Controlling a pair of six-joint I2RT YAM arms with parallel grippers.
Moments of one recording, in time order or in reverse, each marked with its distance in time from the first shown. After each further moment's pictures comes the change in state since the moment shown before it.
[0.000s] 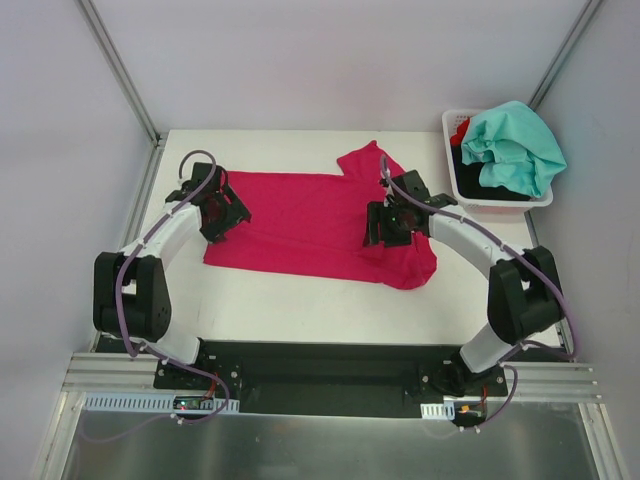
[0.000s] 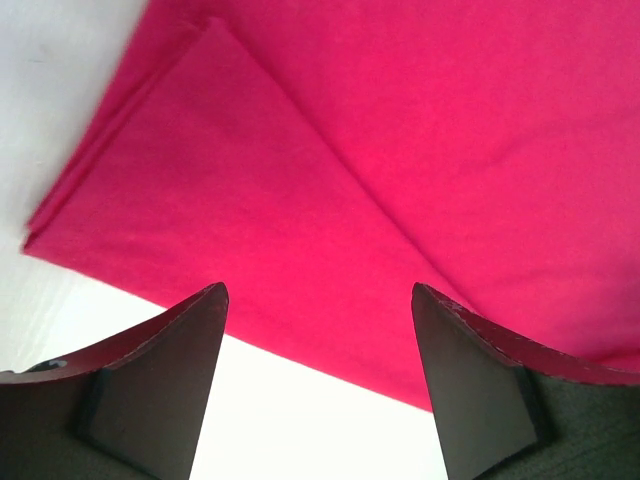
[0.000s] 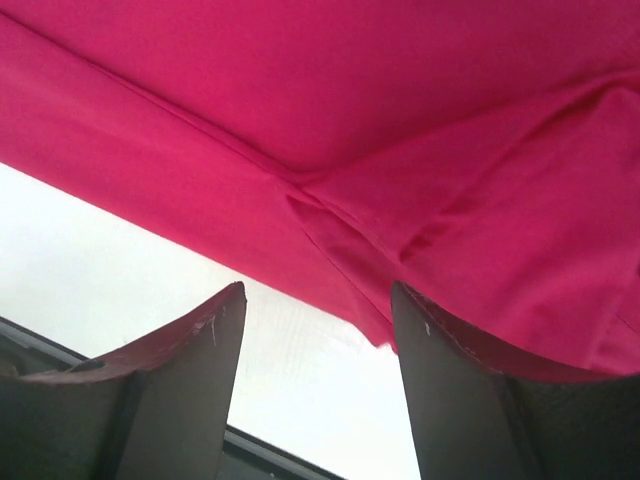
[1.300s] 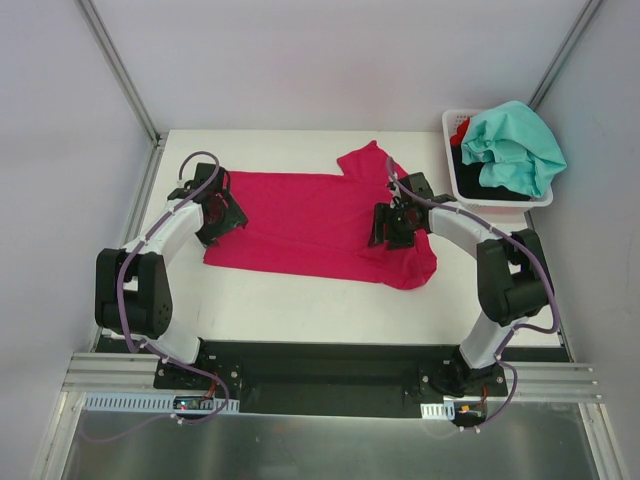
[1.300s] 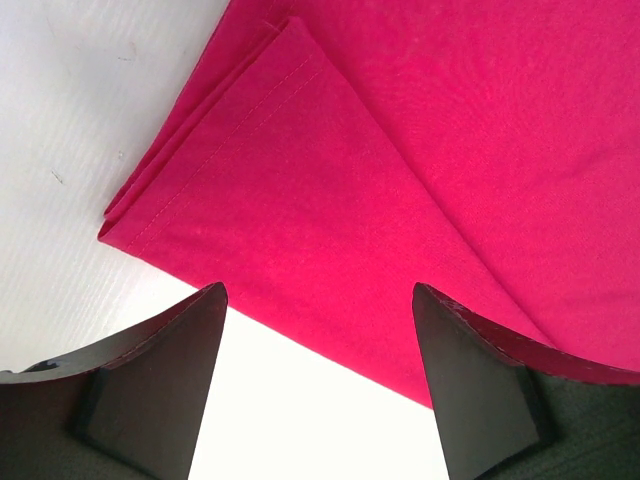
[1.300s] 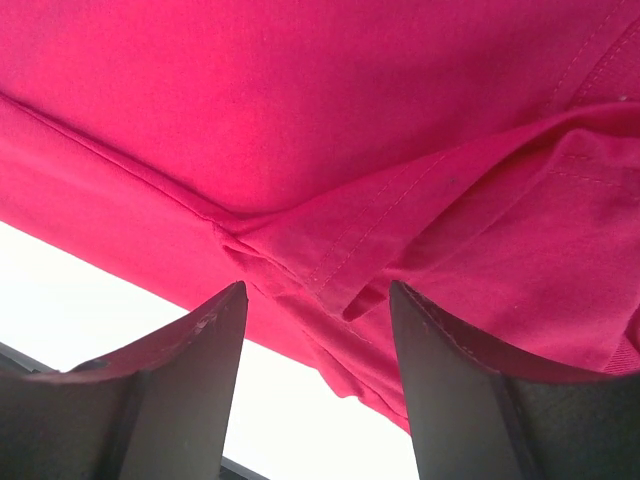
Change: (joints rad) left arm -0.012 0.034 0.018 -0.095 -0.112 0.045; right arm -0.092 0.147 -0.008 0.108 -0.095 0.010
